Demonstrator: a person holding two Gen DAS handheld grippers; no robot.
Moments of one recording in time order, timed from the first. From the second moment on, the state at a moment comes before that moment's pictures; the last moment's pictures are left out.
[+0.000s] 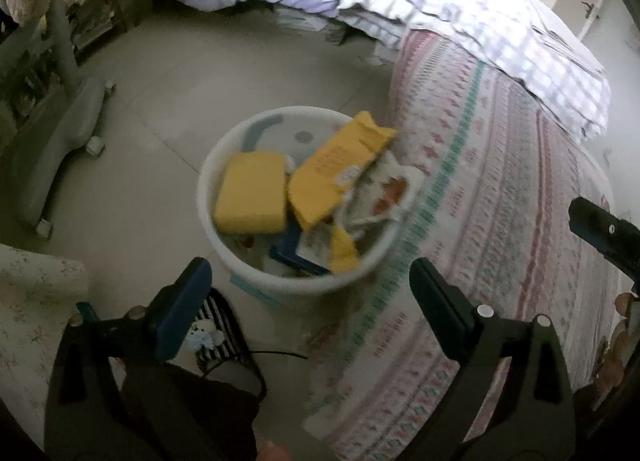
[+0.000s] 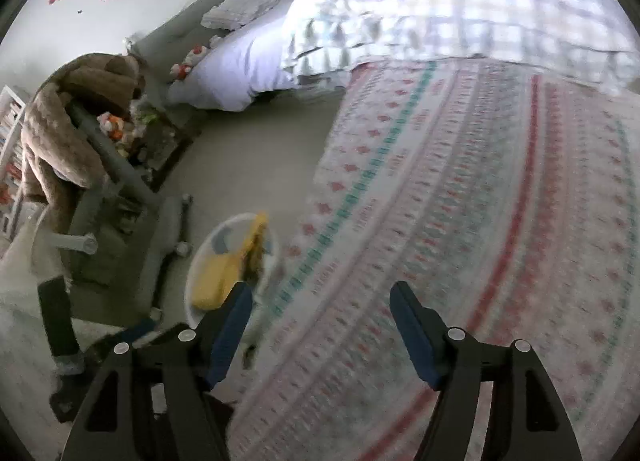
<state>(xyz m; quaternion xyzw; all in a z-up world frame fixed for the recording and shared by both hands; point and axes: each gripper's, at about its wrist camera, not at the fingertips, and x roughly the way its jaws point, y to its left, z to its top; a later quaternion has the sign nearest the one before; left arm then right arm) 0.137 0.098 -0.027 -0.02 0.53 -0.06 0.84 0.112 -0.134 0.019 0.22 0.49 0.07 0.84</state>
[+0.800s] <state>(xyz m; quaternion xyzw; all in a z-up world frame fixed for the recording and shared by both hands) 0.039 0.027 0.003 0.00 0.44 0.00 0.90 -0.001 -0.164 0.042 0.06 0.43 -0.02 0.90</state>
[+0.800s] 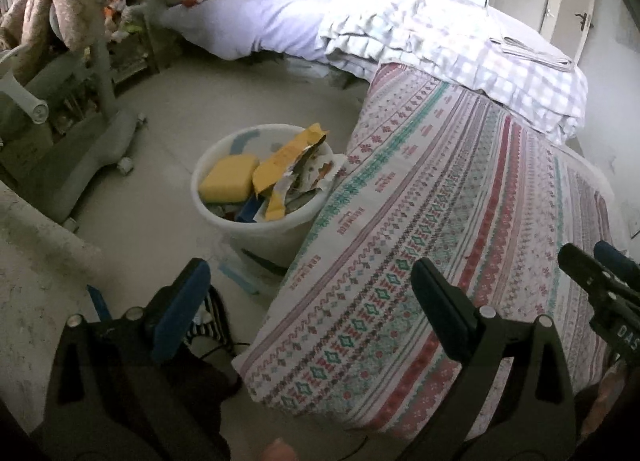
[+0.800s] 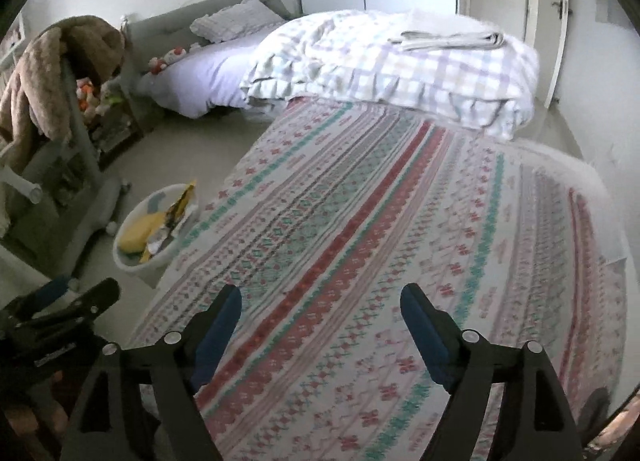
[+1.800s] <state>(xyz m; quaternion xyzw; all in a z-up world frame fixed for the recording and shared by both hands) 0.030 0.027 0.001 -0.01 0.43 0.00 0.90 -0.004 -0.153 0.030 0.06 0.44 -0.03 0.89</state>
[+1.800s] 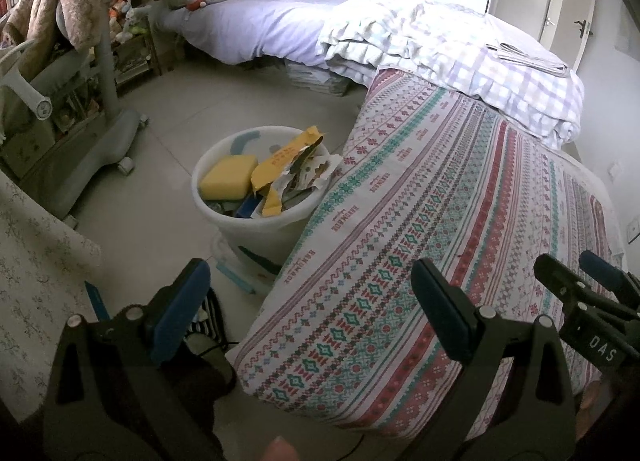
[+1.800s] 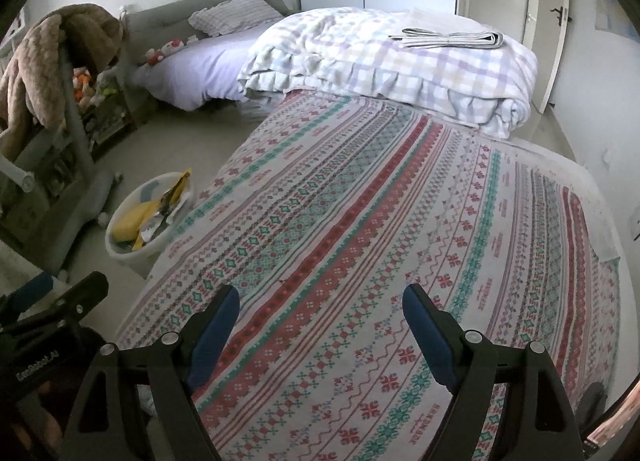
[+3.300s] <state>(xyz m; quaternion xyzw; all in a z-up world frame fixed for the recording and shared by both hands) 0.031 0.026 -0.002 -0.01 0.43 0.00 0.90 -0.004 -0.151 0.025 0.06 0.45 -0.03 0.89</state>
